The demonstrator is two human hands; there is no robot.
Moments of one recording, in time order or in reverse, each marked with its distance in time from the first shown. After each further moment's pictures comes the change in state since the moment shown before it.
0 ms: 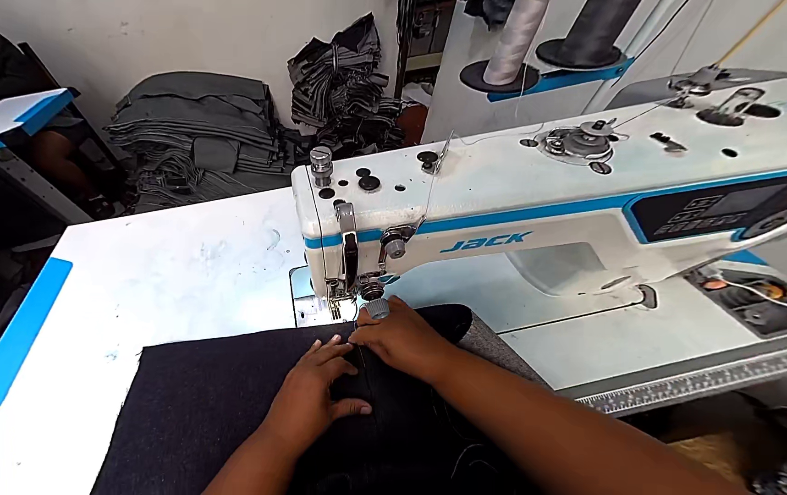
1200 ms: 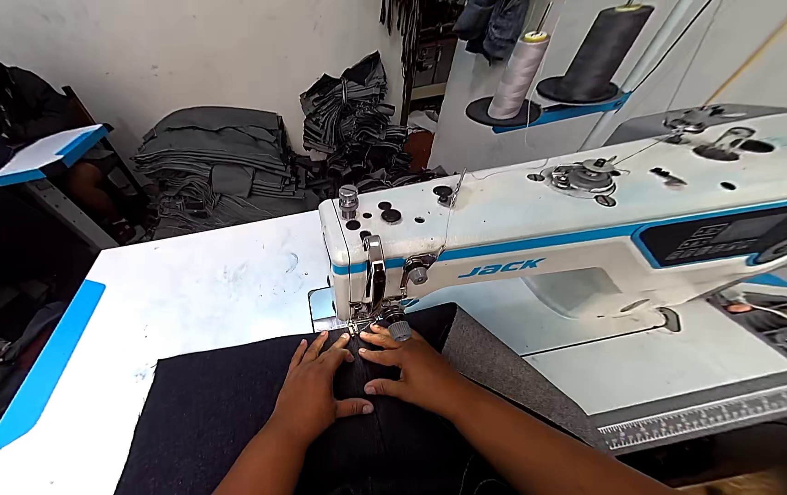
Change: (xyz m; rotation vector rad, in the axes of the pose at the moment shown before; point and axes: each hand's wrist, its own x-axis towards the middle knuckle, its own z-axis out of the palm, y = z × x) left_hand 0.030 -0.006 -0.038 0.223 -0.329 -0.324; right_hand 0.001 -0.016 -0.001 0.251 -0.266 0.406
